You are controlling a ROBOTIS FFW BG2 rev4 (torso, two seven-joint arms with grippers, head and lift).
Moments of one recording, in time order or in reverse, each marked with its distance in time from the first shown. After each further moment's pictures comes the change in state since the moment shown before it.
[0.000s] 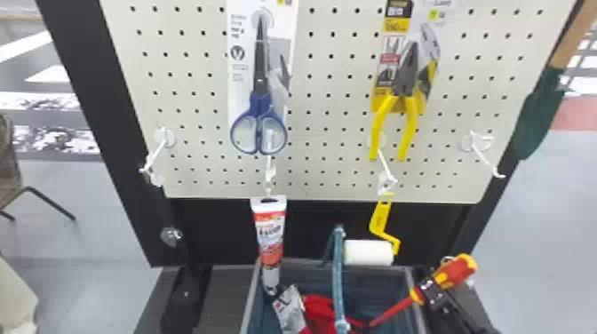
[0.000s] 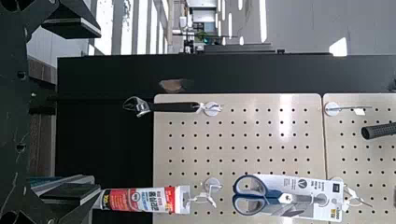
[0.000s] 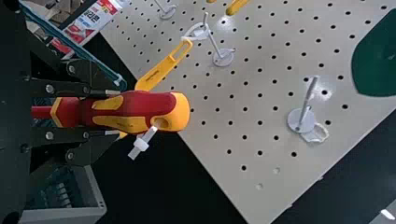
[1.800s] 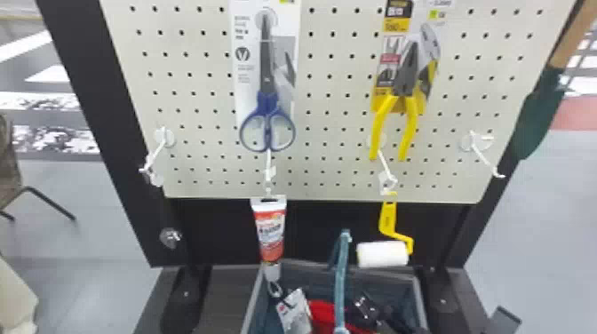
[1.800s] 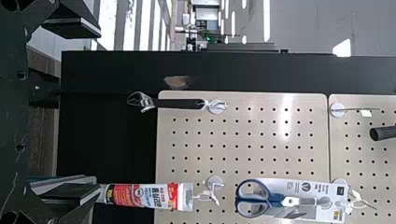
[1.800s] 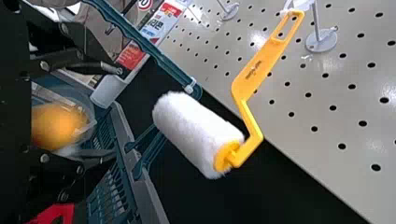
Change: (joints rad) left arm -0.031 0.010 -0.014 0.039 0.020 -0.010 0.000; right arm -0.163 -0.065 0.156 0.241 -0.014 0.056 0.069
